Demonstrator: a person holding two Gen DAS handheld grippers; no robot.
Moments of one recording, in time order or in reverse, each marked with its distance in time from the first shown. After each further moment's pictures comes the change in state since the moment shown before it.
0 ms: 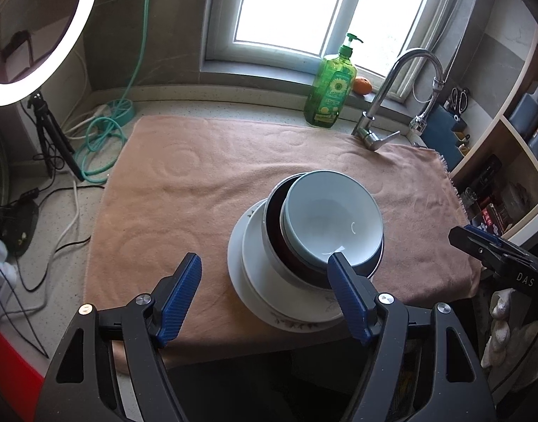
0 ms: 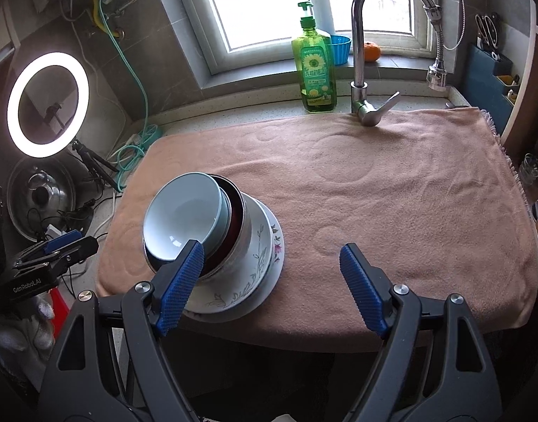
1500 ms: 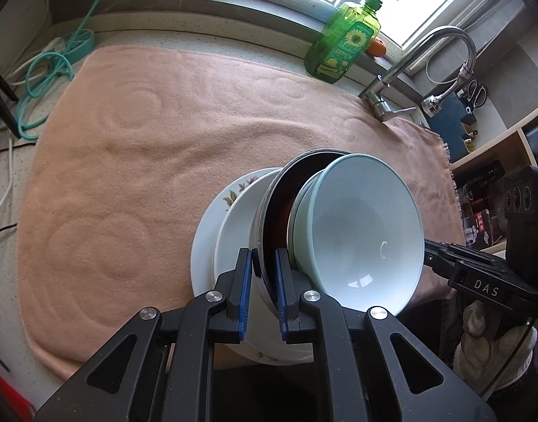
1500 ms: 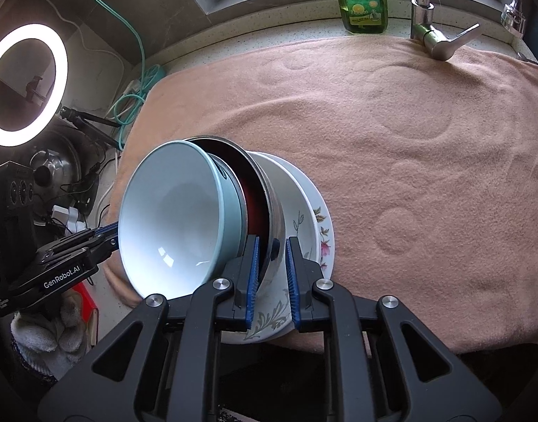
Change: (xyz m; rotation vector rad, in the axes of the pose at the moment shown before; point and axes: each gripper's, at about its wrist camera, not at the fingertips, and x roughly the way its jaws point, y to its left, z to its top) left arm 0.099 0.016 0.026 -0.094 0.251 -0.139; right arm 0.127 0.010 0.031 0.016 0.337 0.131
